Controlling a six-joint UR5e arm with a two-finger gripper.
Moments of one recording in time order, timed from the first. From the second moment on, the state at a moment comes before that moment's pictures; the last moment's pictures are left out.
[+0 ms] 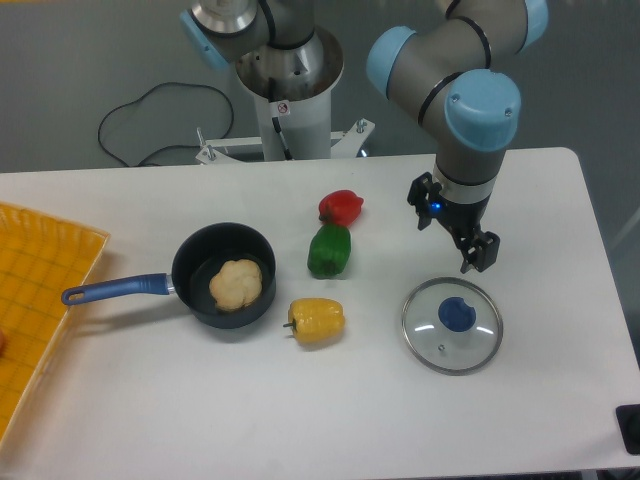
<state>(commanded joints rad) 2.69 -1.86 -1.59 -1.20 1.56 1.57</state>
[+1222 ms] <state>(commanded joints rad) 2.70 -1.91 -1.63 -1.19 1.56 1.42</state>
